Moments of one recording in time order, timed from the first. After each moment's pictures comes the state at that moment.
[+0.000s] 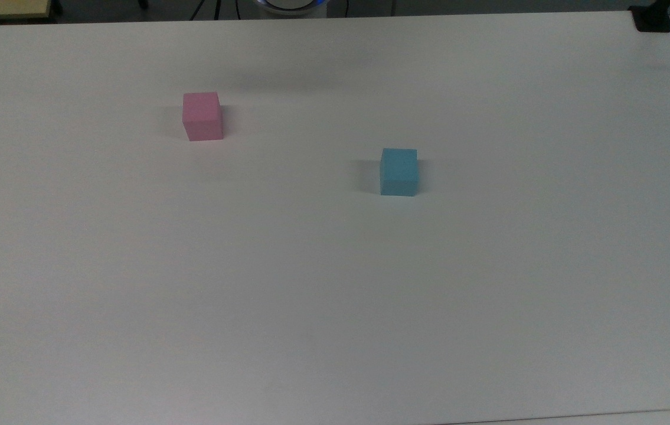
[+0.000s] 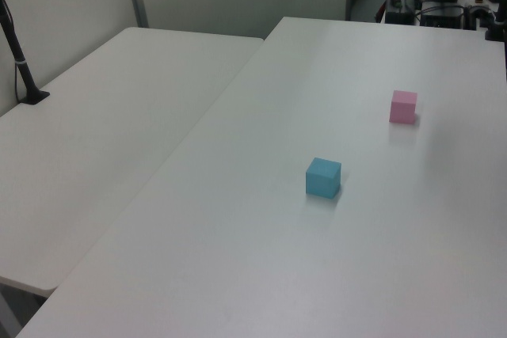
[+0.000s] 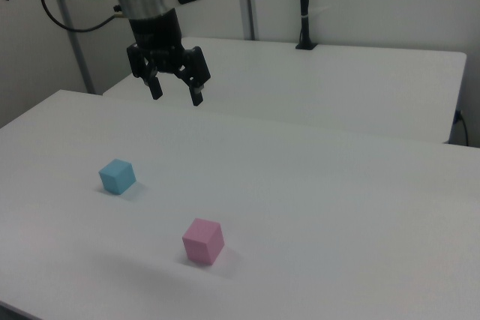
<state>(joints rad) -0.08 -0.09 -0.10 -1.64 -0.04 1.62 -0.19</state>
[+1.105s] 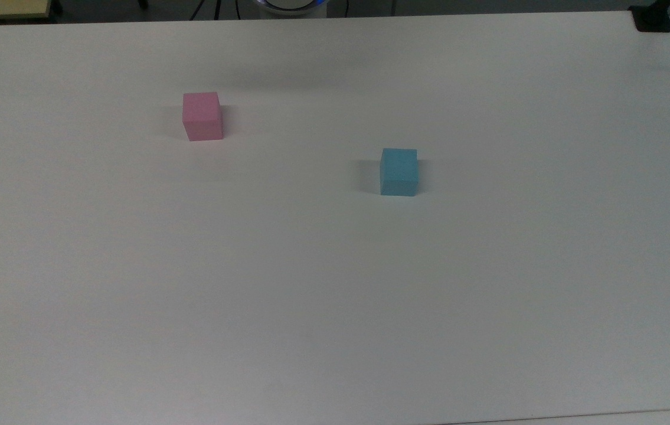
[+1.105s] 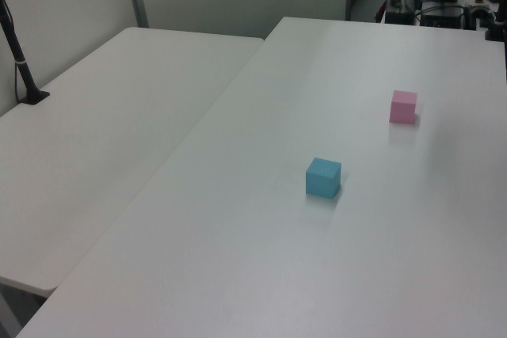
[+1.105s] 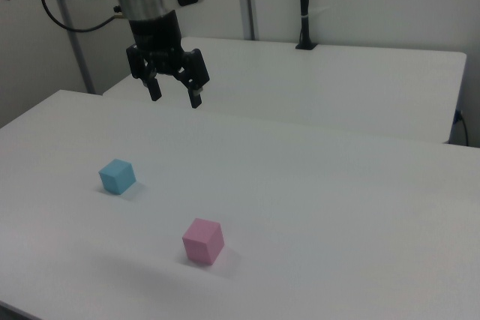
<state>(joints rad) -0.09 -0.09 -0.10 -1.64 -0.04 1.60 -0.19</state>
